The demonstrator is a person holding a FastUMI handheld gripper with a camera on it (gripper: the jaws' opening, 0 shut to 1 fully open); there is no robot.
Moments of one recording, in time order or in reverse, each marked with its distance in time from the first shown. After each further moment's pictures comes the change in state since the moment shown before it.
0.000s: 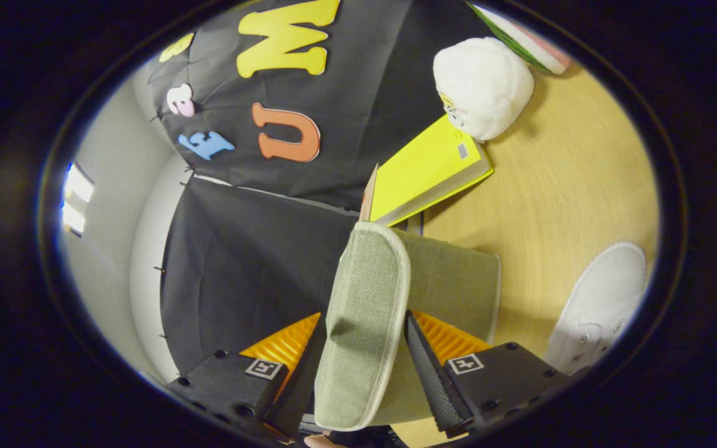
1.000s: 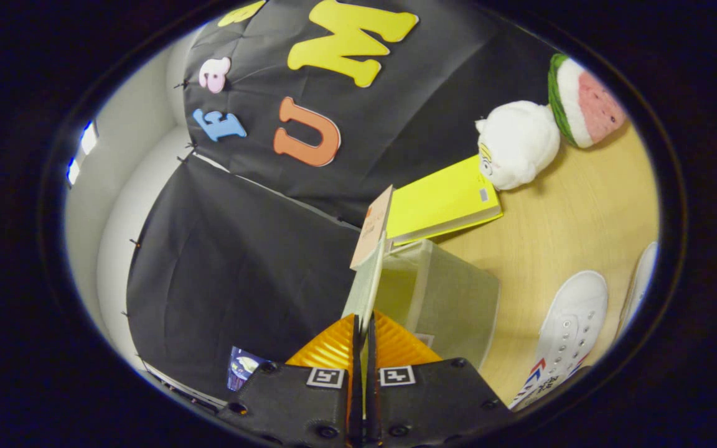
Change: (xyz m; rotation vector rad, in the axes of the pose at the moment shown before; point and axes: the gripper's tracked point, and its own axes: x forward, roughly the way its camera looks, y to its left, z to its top) arm -0.027 0.103 -0.004 -0.217 -0.101 -0.146
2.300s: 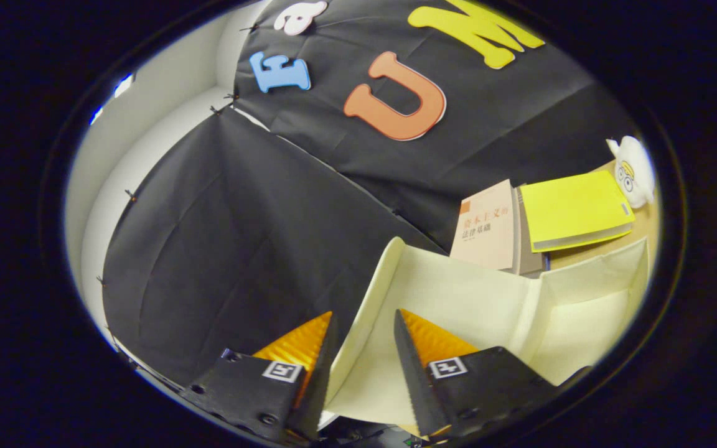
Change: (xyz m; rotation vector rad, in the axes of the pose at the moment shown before) arm 0.227 0.205 -0.049 -0.198 0.012 -0.017
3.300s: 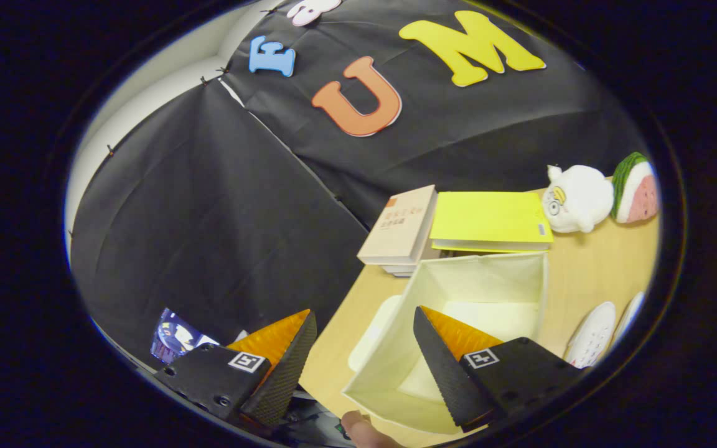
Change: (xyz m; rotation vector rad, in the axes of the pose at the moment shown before) arm -0.129 -0.137 -0.025 -0.110 0.048 -0.315
